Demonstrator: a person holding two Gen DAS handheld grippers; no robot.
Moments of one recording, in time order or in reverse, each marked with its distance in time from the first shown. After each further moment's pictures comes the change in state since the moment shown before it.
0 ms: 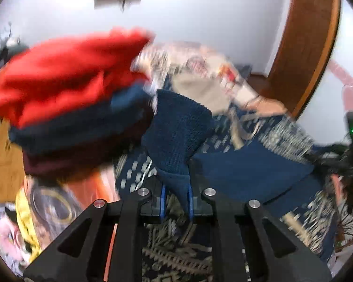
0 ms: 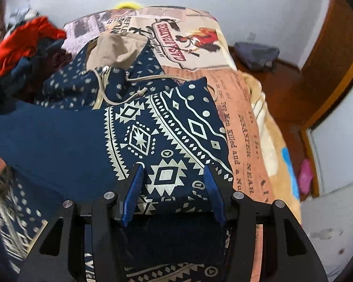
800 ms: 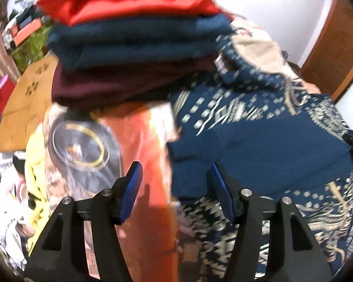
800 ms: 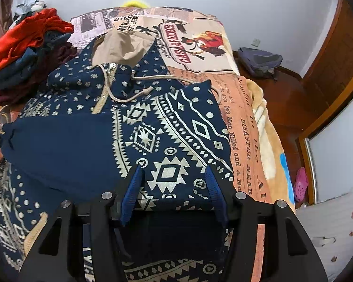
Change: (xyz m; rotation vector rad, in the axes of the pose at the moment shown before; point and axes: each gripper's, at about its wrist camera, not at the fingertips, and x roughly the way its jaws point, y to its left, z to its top) left arm 0.000 0.063 -0.060 -0.134 0.123 0.111; right arm -0.006 0.004 0.002 -0.033 0.003 0.012
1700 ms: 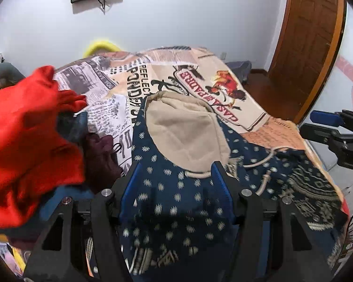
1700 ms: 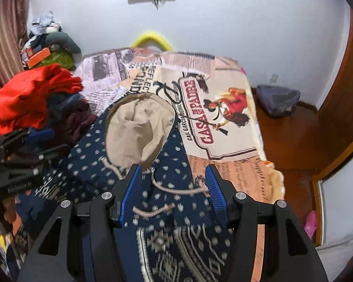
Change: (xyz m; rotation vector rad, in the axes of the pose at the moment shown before) left arm 0.072 -0.151 0.175 0.219 -0.133 -0.110; right arm 0.015 0.019 0.148 -0.026 -0.156 0.087
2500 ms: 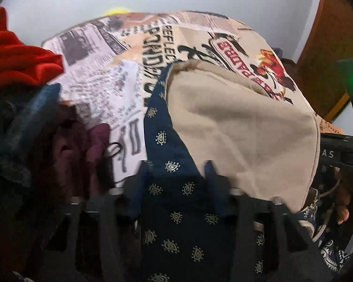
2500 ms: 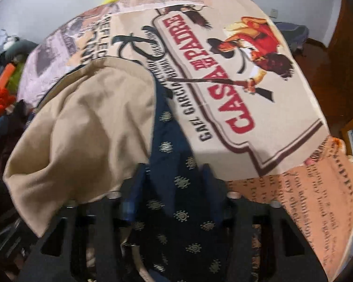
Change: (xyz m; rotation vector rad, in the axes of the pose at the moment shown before) left arm 0.130 0.041 0.010 -0.117 0.137 0.069; right arm 0.187 -0.022 0.020 0.249 0.250 0.073
